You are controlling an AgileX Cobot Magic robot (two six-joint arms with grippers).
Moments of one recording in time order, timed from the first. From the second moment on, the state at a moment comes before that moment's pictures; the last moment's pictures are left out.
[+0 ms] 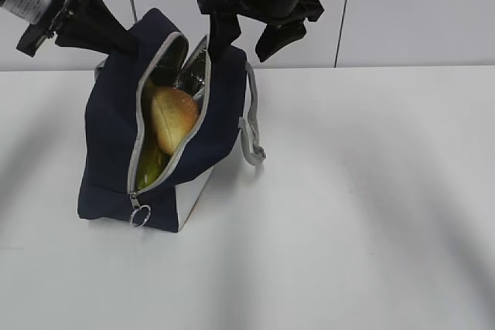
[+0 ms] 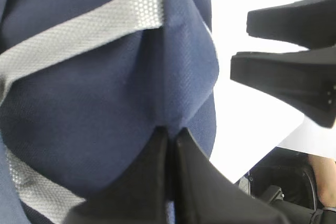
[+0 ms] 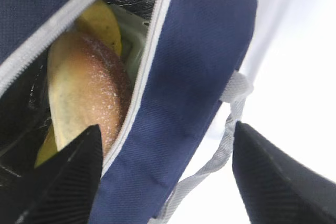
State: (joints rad) left arm -0.08 1.77 -1.55 -0.78 1.19 0.28; right arm 0.42 2.15 -2.17 0.22 1.24 -0.01
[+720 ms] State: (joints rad) left arm -0.08 1.77 -1.55 -0.79 1.20 0.29; right arm 0.33 1.93 -1.73 0.51 1.10 -0.15
